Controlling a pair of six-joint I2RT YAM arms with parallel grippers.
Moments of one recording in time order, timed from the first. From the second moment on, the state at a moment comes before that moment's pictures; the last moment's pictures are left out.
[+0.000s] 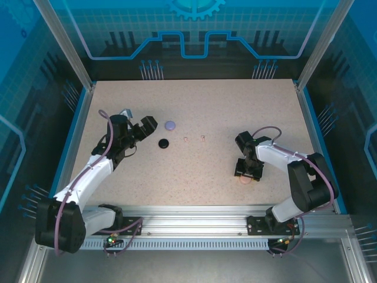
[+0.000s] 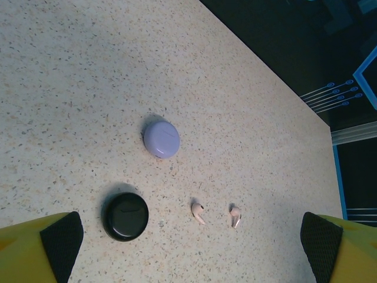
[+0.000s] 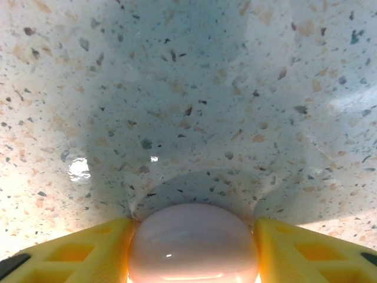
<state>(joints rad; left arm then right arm) -0.15 1.15 0.73 -0.13 0.17 -0.79 0.36 1.52 0.80 -0.88 0.00 0.66</state>
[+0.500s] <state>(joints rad) -0.15 1.21 0.72 -0.03 0.27 -0.85 0.41 1.51 0.89 -0.88 -0.07 0.70</state>
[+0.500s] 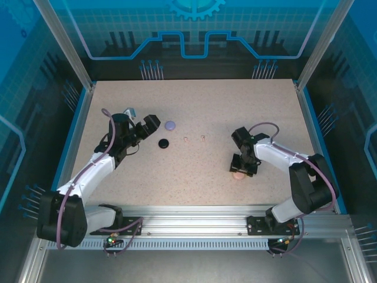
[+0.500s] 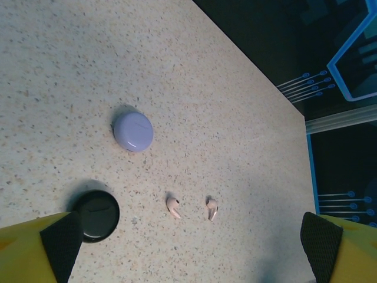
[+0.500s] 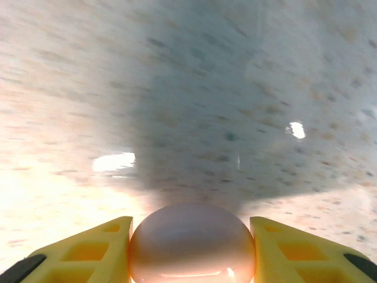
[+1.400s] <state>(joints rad) -0.47 1.53 0.57 0.55 0.25 -0.88 0.46 1.87 1.40 -0.72 -0.25 1.20</state>
